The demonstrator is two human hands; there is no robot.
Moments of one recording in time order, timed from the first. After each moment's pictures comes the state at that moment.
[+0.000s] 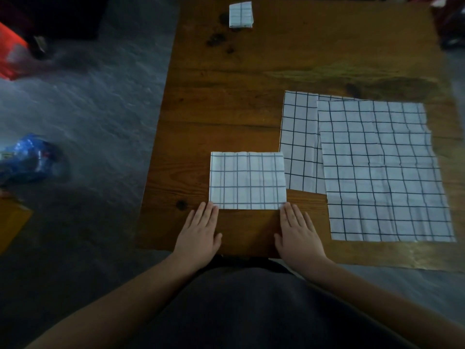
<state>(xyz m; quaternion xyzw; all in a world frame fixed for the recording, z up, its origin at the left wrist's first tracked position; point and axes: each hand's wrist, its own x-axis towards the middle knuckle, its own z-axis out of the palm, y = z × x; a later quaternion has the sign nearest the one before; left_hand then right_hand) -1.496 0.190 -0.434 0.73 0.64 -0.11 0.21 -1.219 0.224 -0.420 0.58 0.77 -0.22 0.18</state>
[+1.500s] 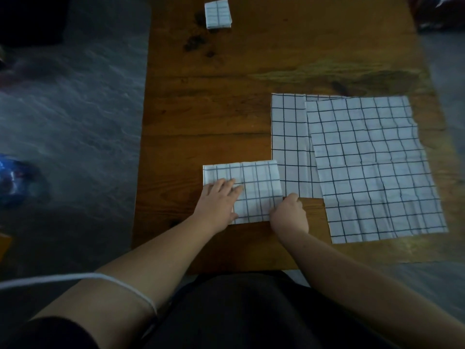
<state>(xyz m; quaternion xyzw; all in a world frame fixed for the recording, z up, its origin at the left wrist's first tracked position) -1.468 0.328 -0.422 0.80 0.54 -0.15 0.22 -1.275 0.304 -0.412 0.83 0.43 -0.34 0.03</state>
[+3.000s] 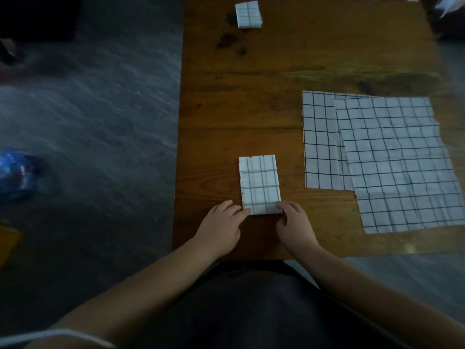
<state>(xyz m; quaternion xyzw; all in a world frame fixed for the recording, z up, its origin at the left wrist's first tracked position) -1.567 0.243 -0.402 0.79 0.53 -0.05 0.31 -1.352 0.240 -0.394 0.73 0.56 -0.39 -0.05</state>
